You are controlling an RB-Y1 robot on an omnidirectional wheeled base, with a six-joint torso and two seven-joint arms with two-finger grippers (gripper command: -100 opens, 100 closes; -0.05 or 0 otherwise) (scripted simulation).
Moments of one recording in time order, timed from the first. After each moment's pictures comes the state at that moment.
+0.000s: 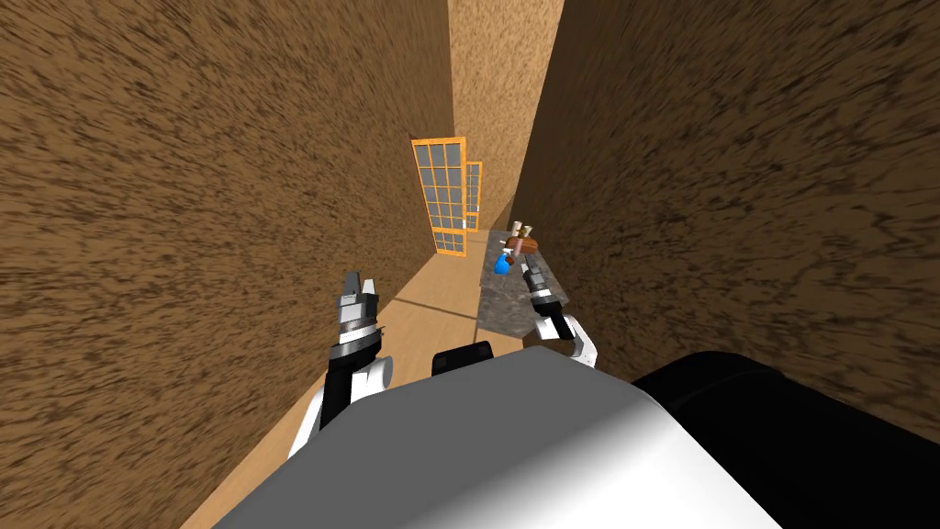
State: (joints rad) left arm 0.52 0.01 -0.01 -2.21 -0.06 -0.45 -0.13; right arm 0.46 -0.24 -0.16 -2.10 0.11 -0.34 -0.05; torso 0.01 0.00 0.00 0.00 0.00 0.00
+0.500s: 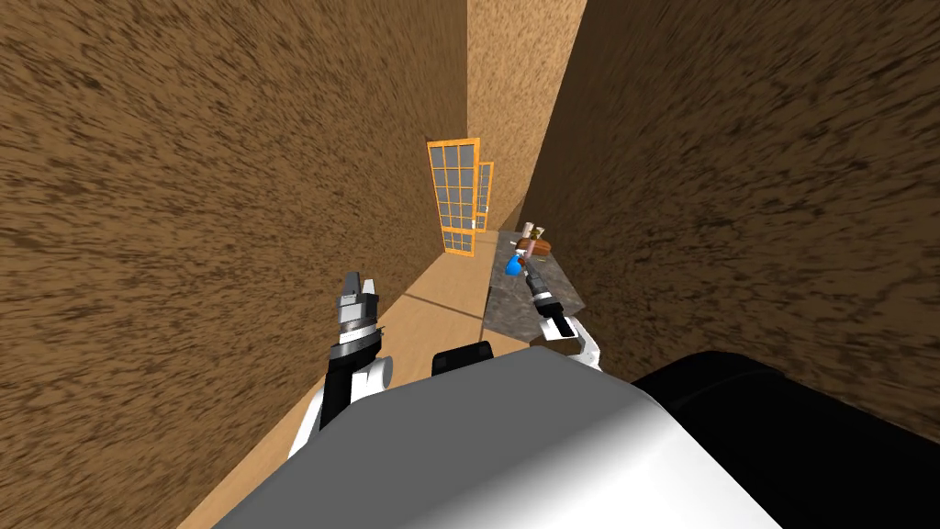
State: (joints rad) left arm 0.52 0.01 -0.01 -2.21 -0.06 -0.45 -0.13; right arm 0.45 -0.31 -0.20 -1.96 0.12 -0.32 -0.02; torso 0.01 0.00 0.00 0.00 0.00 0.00
